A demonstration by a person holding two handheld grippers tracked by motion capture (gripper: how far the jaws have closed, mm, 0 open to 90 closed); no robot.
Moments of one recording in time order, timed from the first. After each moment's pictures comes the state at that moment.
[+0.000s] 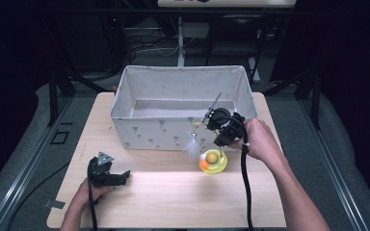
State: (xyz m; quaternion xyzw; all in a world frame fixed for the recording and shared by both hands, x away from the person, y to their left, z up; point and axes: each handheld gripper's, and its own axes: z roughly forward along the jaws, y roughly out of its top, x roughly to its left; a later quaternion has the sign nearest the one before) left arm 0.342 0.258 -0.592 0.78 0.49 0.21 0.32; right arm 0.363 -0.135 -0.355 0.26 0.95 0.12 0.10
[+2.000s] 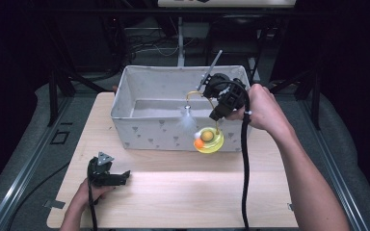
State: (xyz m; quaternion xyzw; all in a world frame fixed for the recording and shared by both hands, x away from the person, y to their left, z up) left arm 0.342 0.258 -0.591 0.78 0.49 0.20 0.32; right arm 0.378 -0.121 -0.268 0.25 0.95 0.14 0.11
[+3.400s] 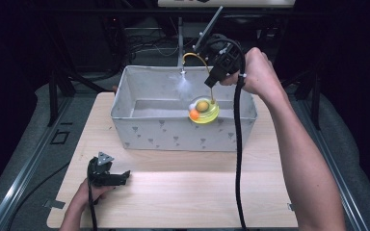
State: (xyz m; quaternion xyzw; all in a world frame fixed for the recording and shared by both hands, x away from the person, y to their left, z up) left arm 0.342 0.258 -0.591 0.78 0.49 0.20 0.32; right arm 0.425 -0.115 -0.214 0.28 0.93 0.18 0.14
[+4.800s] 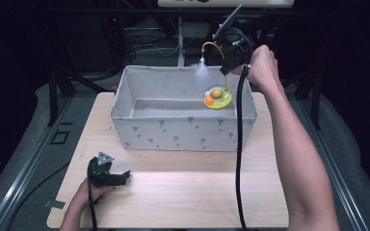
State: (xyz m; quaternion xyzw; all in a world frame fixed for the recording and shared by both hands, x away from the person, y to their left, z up) left arm 0.342 0.258 -0.591 0.78 0.49 0.20 0.32; right arm 0.491 -0.156 -0.241 0.40 0.88 0.18 0.17
